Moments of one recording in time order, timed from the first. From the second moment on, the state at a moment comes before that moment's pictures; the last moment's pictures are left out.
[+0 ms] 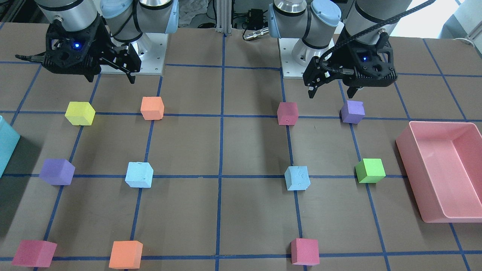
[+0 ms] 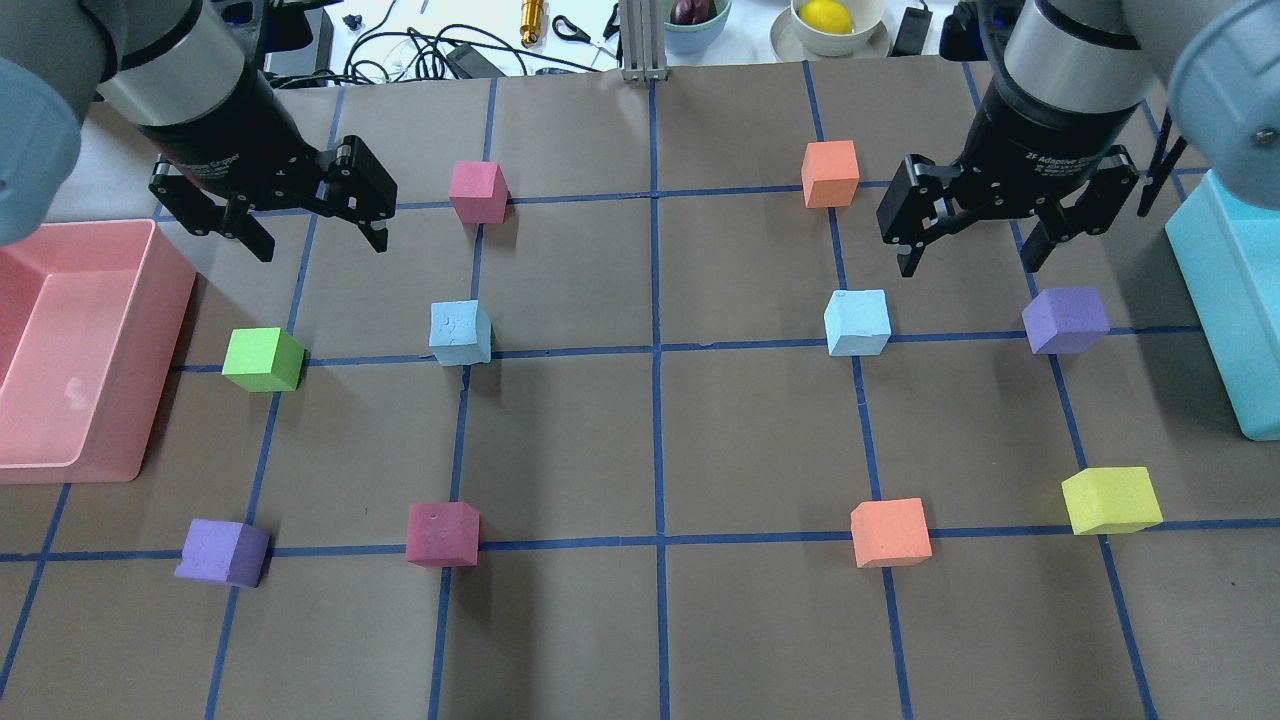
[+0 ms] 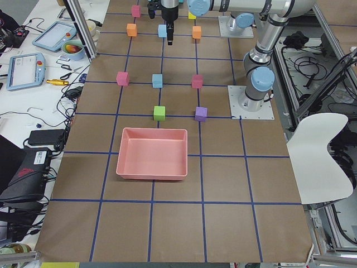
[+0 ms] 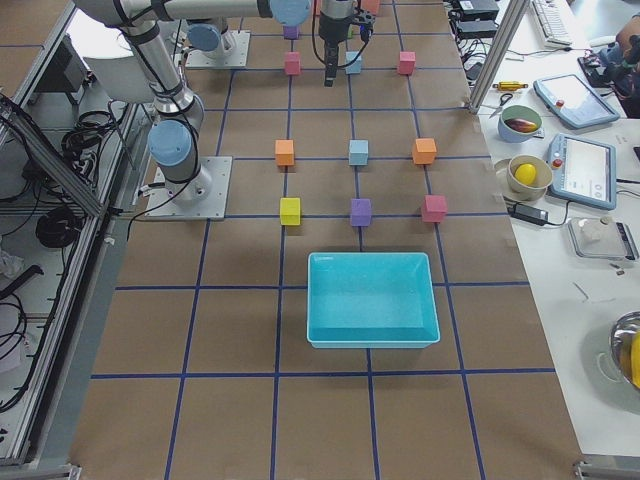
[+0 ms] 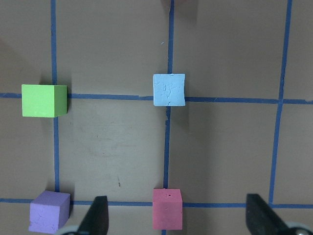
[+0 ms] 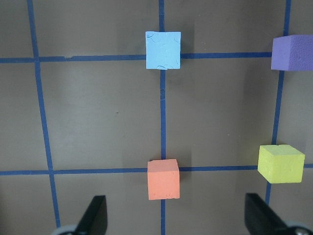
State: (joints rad) left arm -1.55 -1.55 -1.57 -1.58 1.56 -0.01; right arm 1.57 -1.62 1.58 -1.46 -1.58 0.01
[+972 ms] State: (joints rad) left arm -1.56 -1.75 -1.69 -1.28 1.56 -0.02; right arm 1.57 -1.50 1.59 -1.52 -1.57 0.02
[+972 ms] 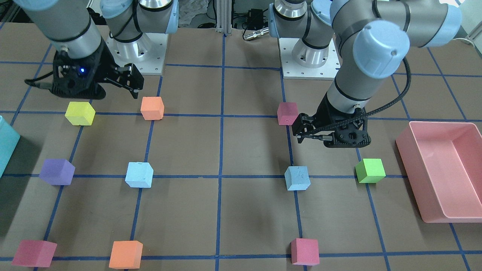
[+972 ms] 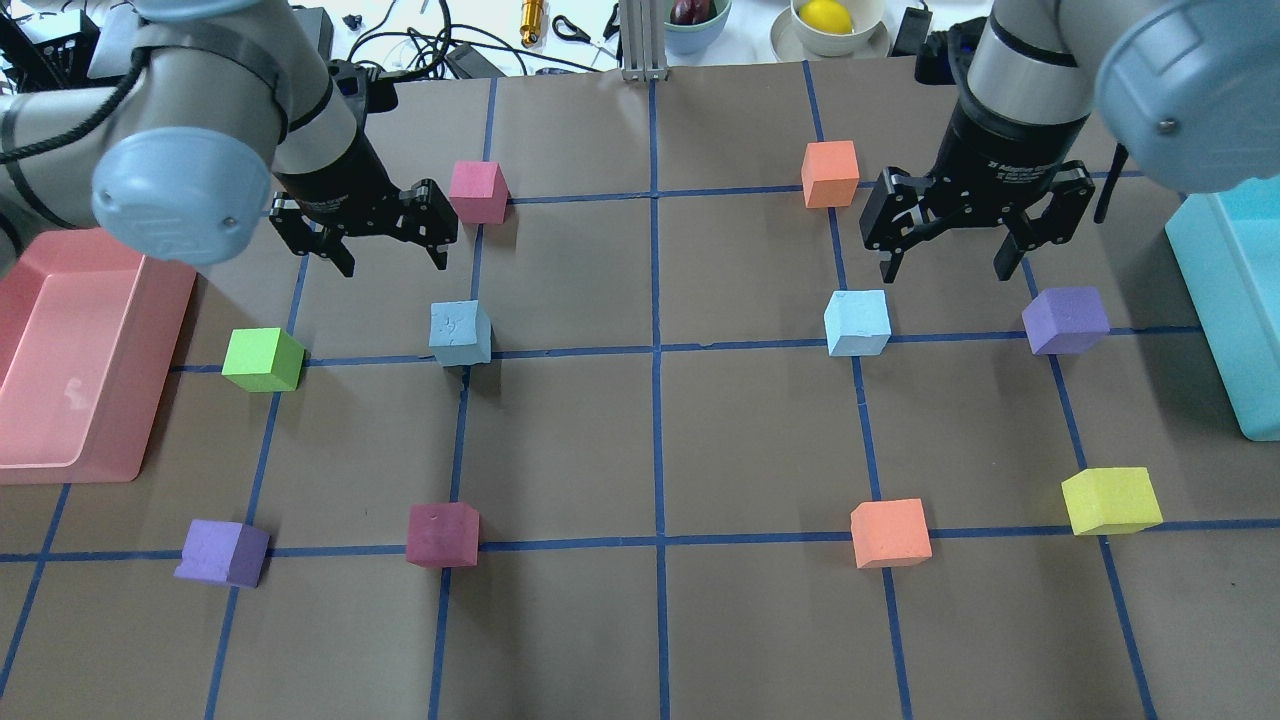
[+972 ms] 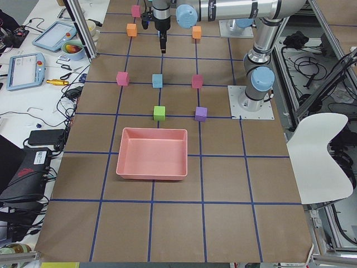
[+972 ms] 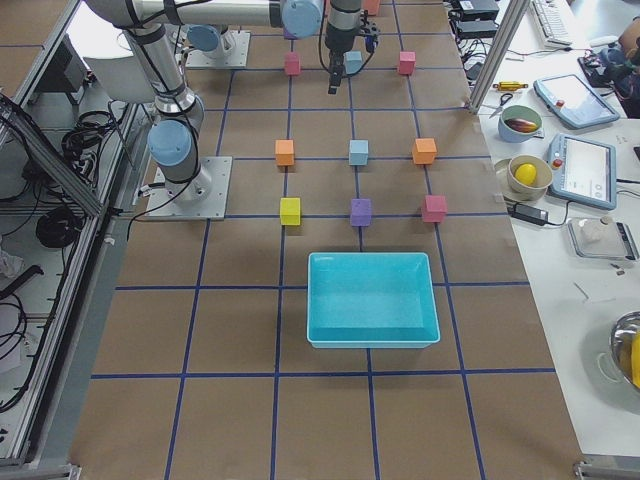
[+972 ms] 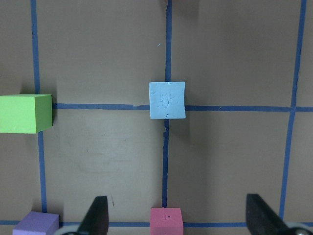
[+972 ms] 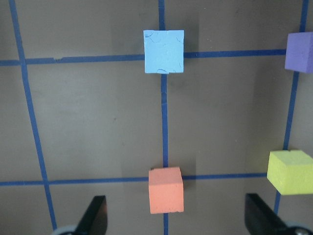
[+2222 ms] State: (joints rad) left arm -1.57 -1.99 -1.84 -0.95 1.56 -0.02; right arm 1.56 -1.16 1.73 -1.99 -1.57 0.01
